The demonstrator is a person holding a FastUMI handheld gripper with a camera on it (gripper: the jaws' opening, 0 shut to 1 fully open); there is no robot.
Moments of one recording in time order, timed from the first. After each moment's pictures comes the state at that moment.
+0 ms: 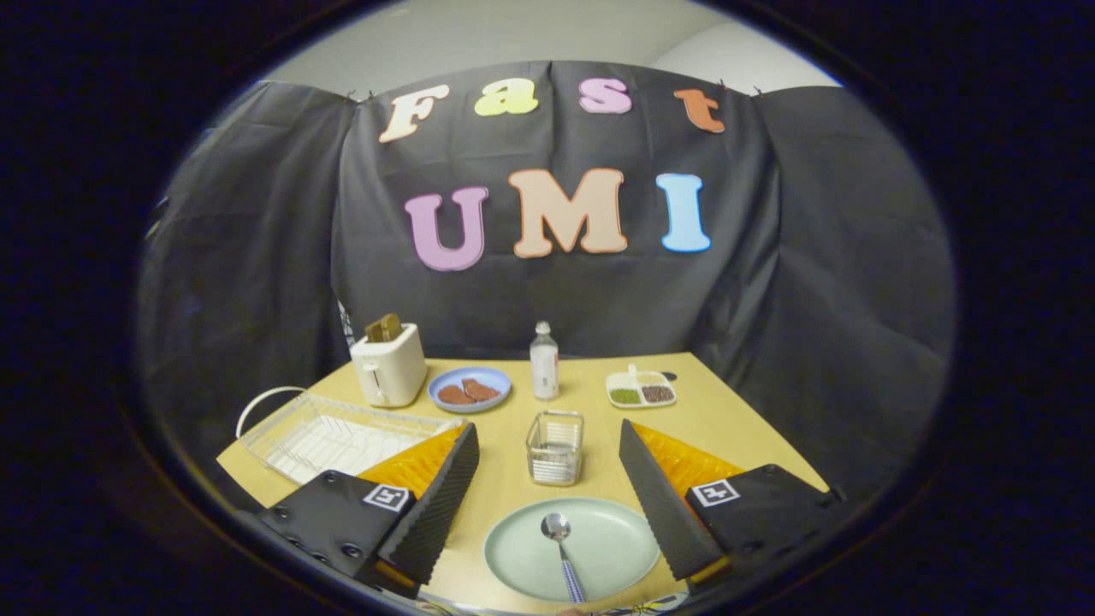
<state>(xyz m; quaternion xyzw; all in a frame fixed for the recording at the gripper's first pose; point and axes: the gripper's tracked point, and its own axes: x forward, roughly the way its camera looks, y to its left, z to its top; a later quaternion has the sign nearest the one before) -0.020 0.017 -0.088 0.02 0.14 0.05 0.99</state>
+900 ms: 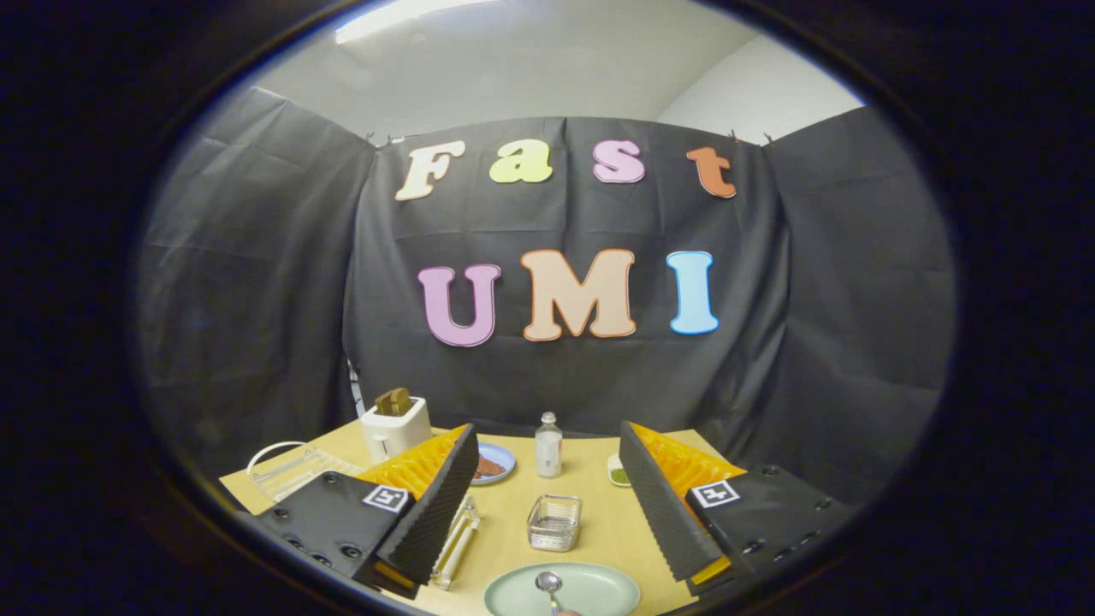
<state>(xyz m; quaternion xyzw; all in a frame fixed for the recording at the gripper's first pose) 0.004 0.012 -0.005 0.01 0.04 0.06 1.00</state>
